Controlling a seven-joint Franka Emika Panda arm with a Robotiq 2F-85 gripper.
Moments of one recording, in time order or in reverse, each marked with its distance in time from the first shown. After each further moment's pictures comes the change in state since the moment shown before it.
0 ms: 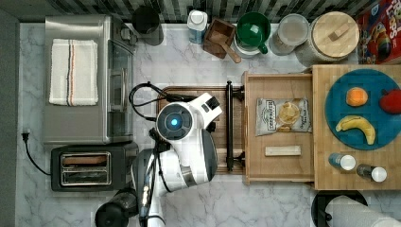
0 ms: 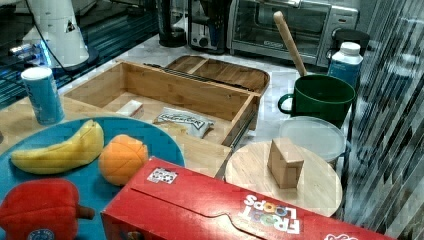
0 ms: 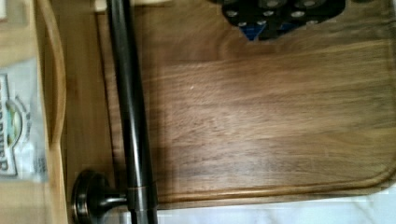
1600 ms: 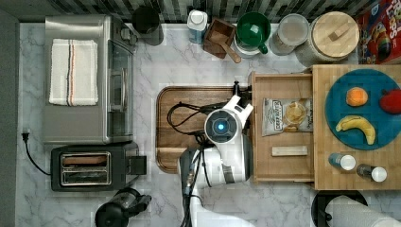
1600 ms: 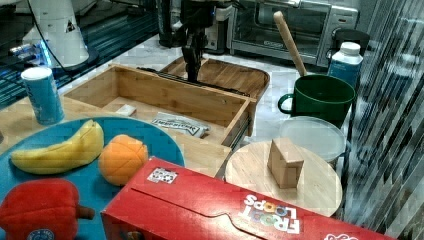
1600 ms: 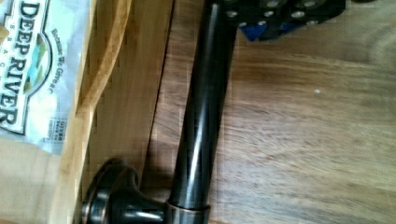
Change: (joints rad) arm -0.128 0.113 -0.100 -0.082 -0.109 0.204 -0.399
